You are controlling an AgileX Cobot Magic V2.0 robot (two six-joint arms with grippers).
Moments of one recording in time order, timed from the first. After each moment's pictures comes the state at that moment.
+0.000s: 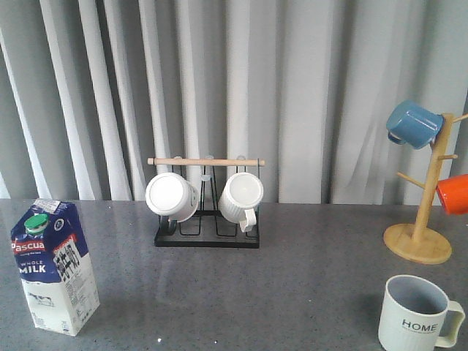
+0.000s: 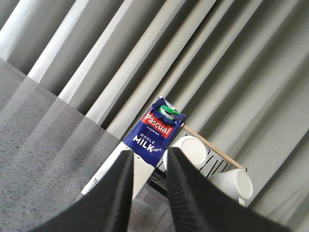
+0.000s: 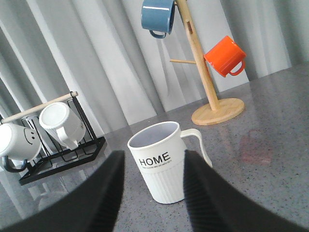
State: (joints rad) left arm 0.07 -0.01 0.02 -0.46 -0.12 -0.24; right arm -0.07 -0.01 -0.03 0.22 0.06 0.19
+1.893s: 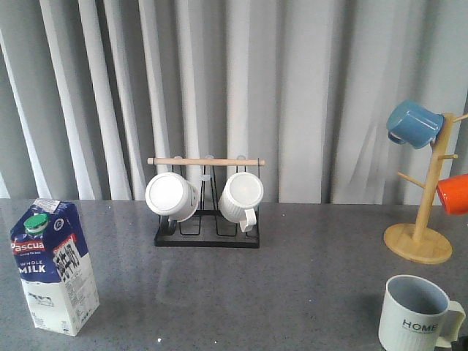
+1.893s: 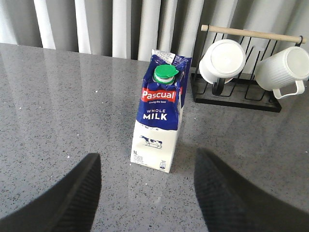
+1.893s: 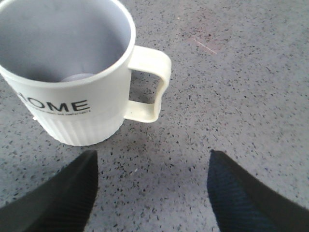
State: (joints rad) left arm 0.07 0.59 -0.79 -0.06 0.63 -0.08; right arm -0.07 1.23 -0.61 -0.31 0.20 0.24
